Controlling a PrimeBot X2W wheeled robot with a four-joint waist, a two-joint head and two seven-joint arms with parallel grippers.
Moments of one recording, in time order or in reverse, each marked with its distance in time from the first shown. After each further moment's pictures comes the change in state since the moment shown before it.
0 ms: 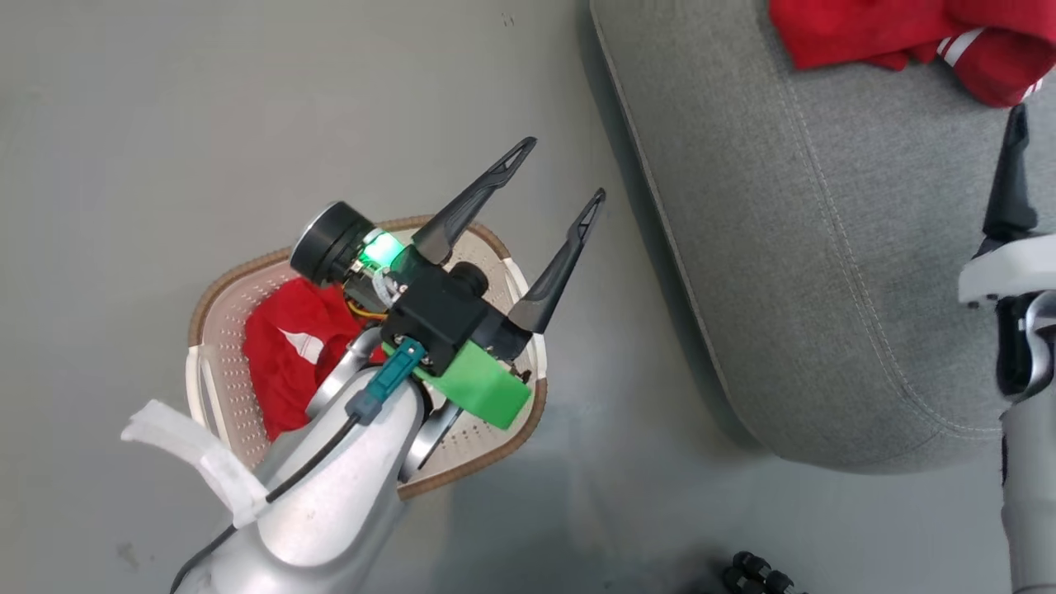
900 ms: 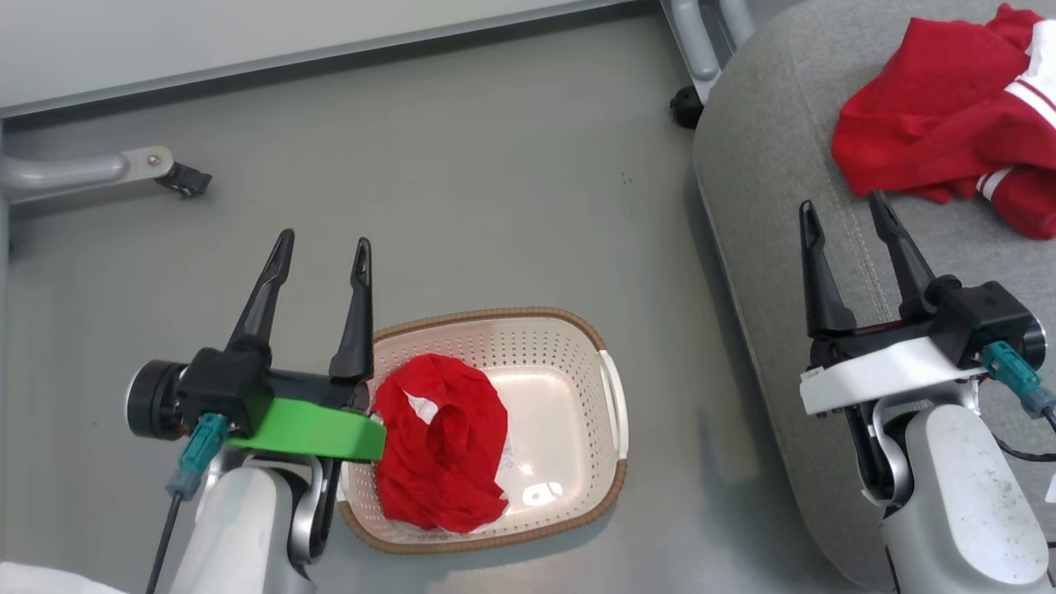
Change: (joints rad) left arm 0.329 -0.058 0.441 -0.042 -0.018 0.038 0.000; right arm 0.253 0.108 0.308 -0.286 0.047 0.000 0.000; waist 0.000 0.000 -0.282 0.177
